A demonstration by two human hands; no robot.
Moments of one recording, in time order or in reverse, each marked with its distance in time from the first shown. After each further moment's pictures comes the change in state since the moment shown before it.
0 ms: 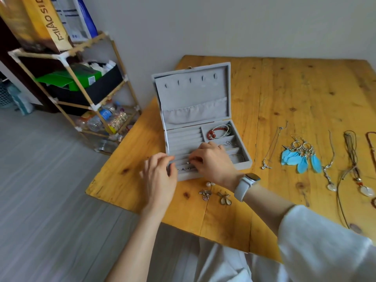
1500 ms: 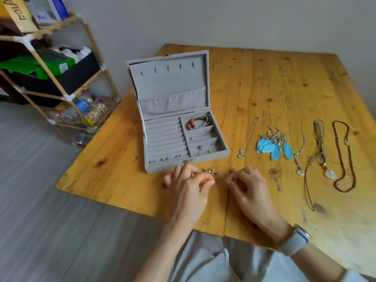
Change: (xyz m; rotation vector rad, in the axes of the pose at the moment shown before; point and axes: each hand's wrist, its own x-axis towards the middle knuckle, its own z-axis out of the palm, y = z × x) left_hand -0.061 0.078 0.019 -0.171 -0.136 0.250; right_hand -0.135 0.053 -0.018 0.271 0.254 0.285
